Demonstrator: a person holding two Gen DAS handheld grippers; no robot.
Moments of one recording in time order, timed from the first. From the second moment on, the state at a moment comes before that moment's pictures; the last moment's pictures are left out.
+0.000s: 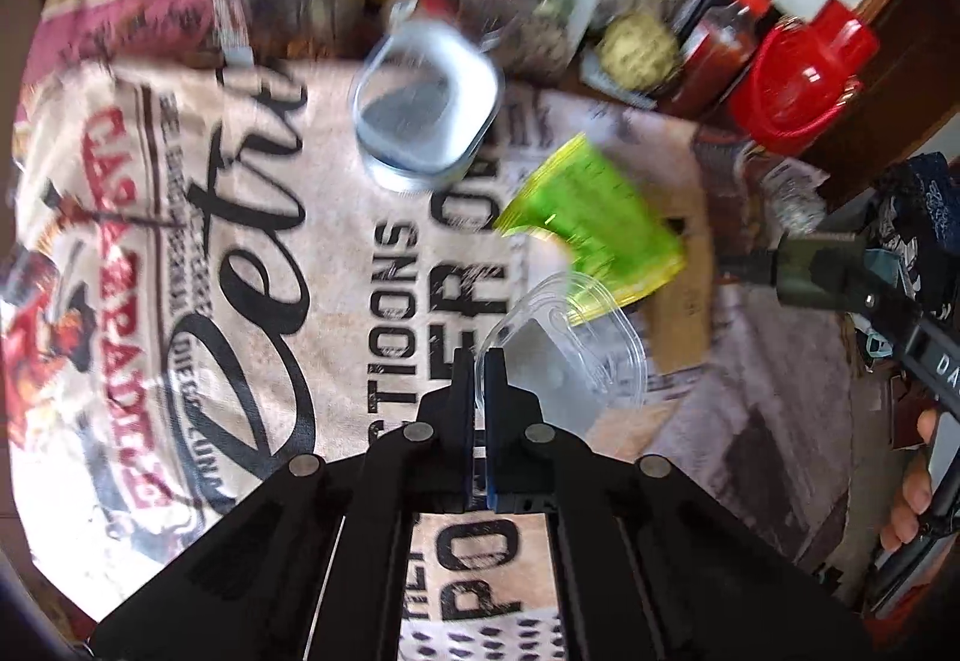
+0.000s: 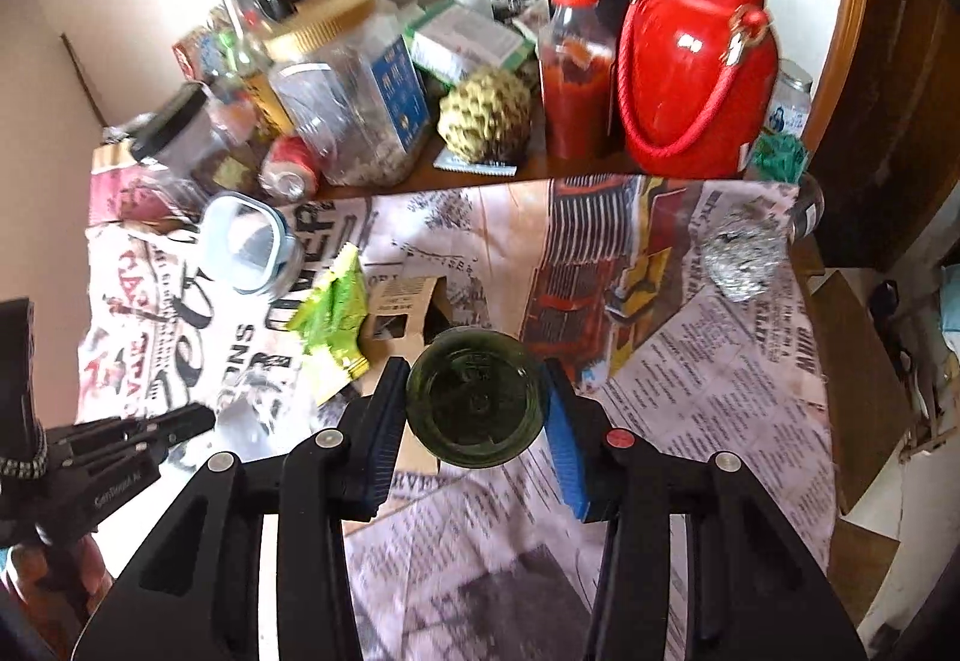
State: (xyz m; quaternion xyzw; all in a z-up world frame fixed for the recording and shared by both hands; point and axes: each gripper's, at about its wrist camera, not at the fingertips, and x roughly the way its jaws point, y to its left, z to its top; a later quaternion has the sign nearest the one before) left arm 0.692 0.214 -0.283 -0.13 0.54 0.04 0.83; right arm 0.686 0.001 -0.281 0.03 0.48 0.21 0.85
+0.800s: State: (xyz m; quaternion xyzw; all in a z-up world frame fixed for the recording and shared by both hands) left arm 0.543 0.098 -0.097 -0.12 0.33 0.09 0.93; right arm 0.564 -0.120 -0.140 0.02 0.32 0.26 0.91
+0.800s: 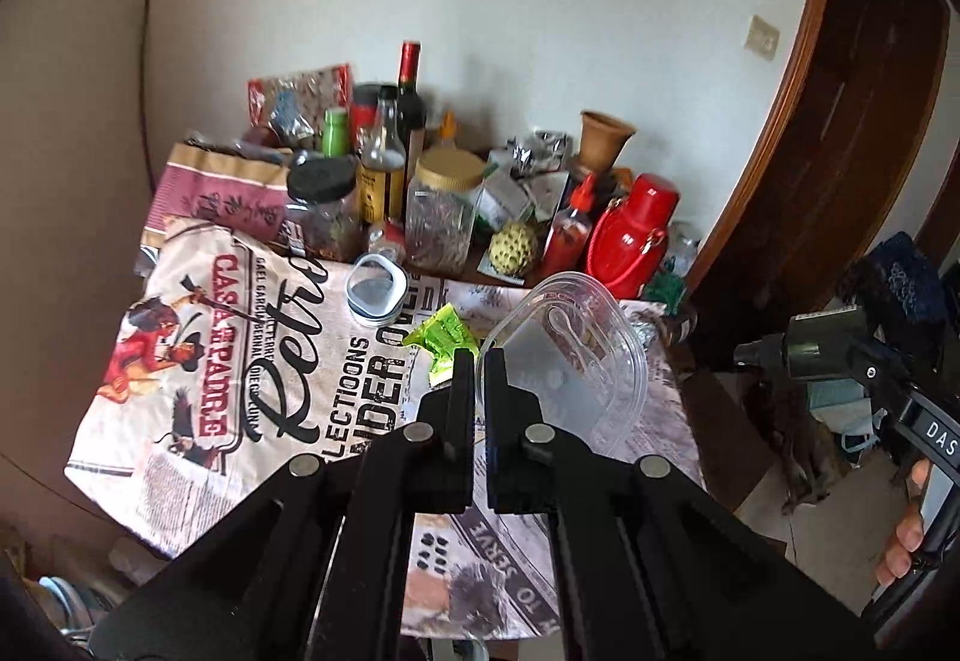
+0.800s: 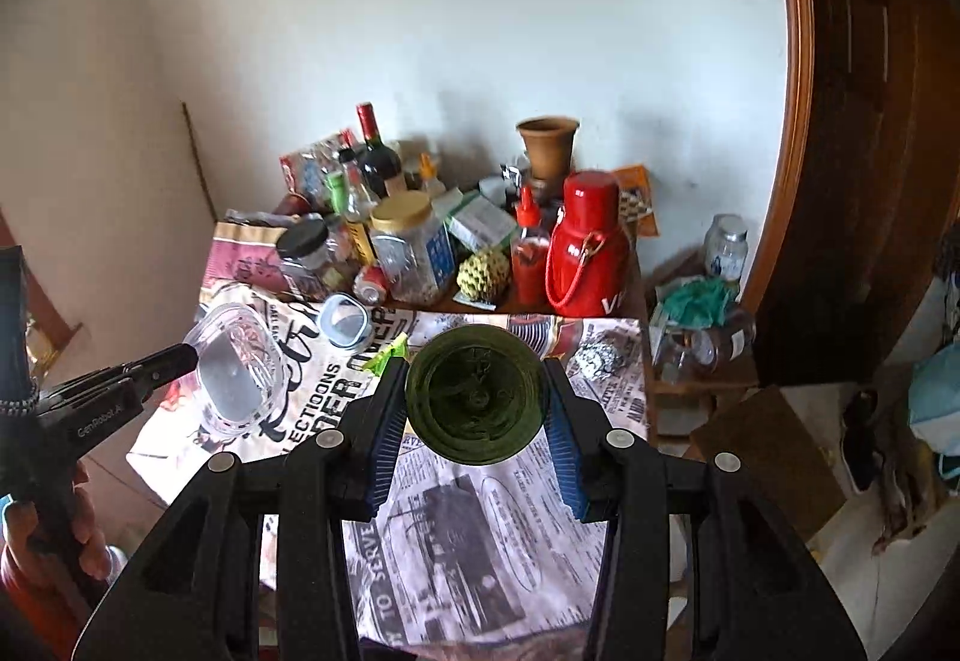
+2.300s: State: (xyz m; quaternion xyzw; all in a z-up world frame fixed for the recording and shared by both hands) left arm 0.268 0.120 -0.191 -0.05 0.45 -0.04 0.89; right arm 0.272 -0.077 -0.219 0.07 0.42 0.16 0.89
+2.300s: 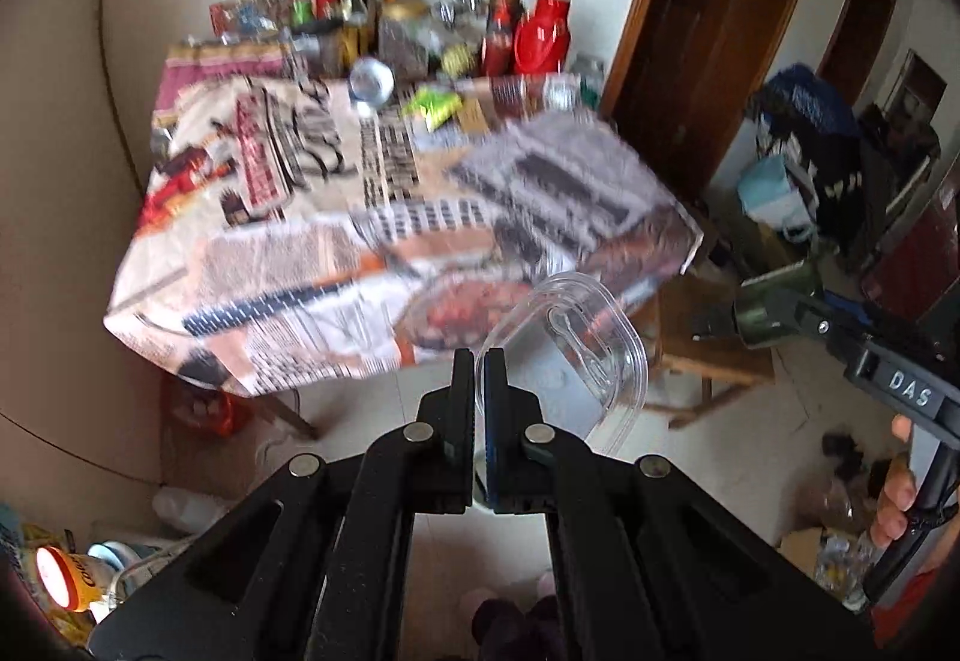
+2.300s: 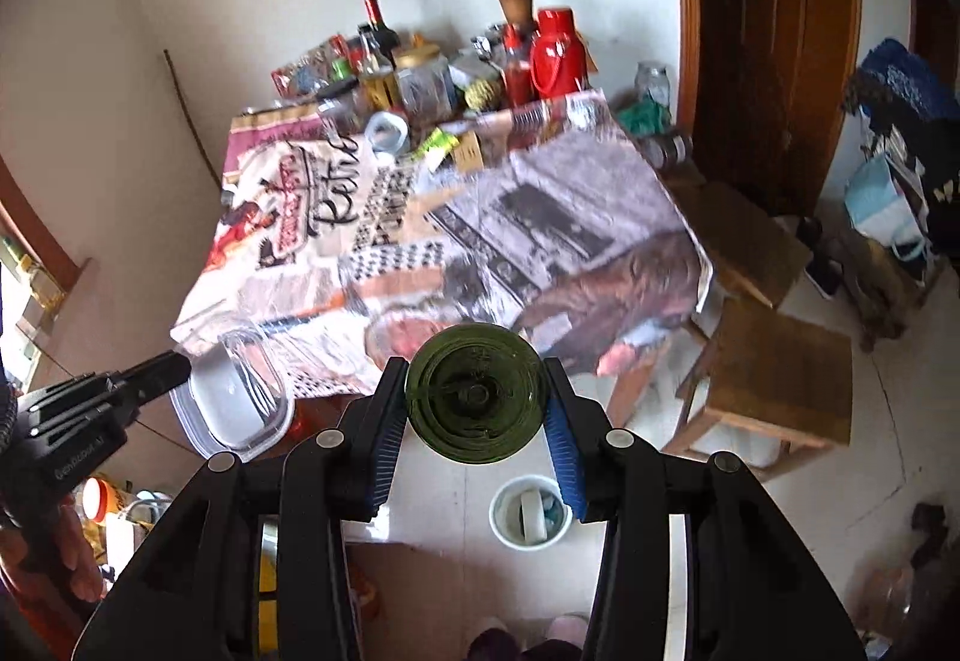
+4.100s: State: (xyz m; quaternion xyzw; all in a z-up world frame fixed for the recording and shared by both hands) left arm 0.361 0.020 -0.626 -0.06 0.64 -0.02 0.76; right arm 0.361 -0.108 -0.617 0.04 0.62 0.21 0.76
